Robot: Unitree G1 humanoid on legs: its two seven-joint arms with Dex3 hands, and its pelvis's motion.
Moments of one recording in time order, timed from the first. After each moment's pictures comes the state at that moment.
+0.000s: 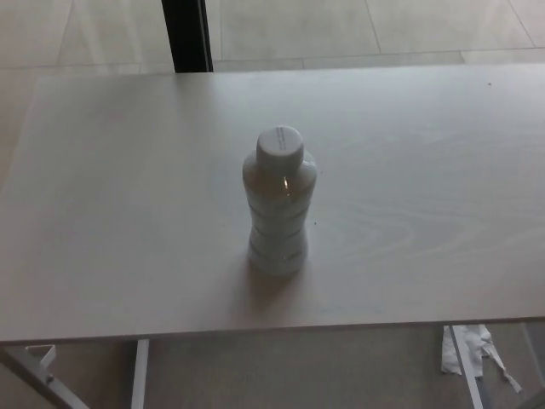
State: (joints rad) left_arm 0.31 0.65 0.66 0.90 -0.15 -0.01 -0.14; right_arm 0.03 -0.50 -0.60 0.86 0.13 -0.05 0.02
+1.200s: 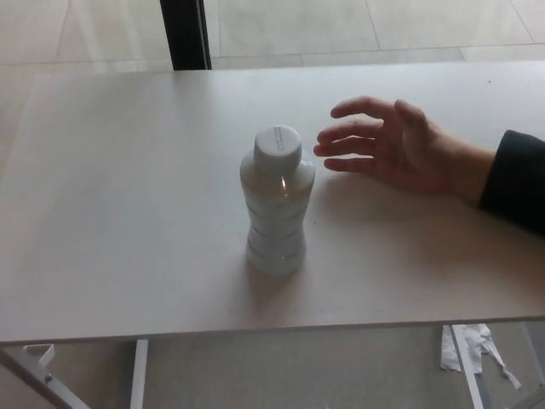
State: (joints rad) left_arm -0.13 0.61 0.39 0.27 -0.31 0.03 -0.23; right_arm 0.02 -0.54 -0.68 1.07 0.26 -0.11 0.08
